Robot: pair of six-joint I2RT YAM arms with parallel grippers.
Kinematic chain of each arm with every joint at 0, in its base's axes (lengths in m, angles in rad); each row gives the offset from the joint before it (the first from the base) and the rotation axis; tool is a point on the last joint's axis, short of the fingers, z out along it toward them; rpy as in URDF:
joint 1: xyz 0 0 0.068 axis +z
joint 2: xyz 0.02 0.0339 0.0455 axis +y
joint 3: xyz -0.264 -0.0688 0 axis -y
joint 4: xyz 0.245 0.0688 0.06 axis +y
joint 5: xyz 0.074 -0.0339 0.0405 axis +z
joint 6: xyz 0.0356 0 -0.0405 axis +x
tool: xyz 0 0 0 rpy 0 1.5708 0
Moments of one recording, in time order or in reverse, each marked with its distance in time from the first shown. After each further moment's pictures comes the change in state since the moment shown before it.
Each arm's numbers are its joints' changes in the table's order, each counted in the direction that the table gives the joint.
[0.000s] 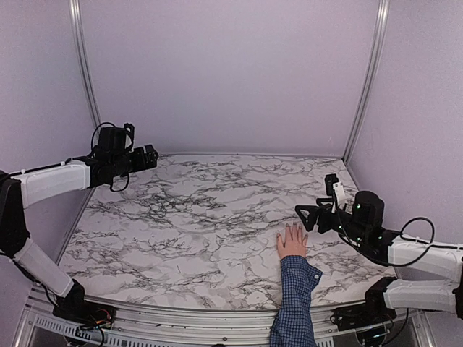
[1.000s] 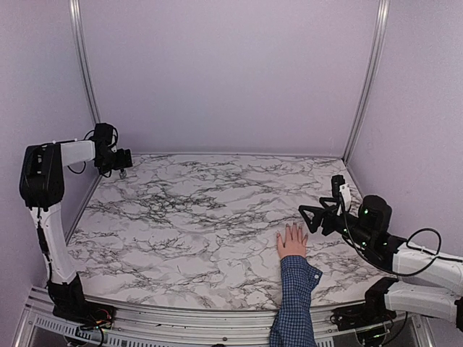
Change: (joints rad) left arm 0.361 0.538 0.508 0.320 -0.079 0.147; right arm 0.000 -0.117 -0.046 -0.008 0.016 -0.004
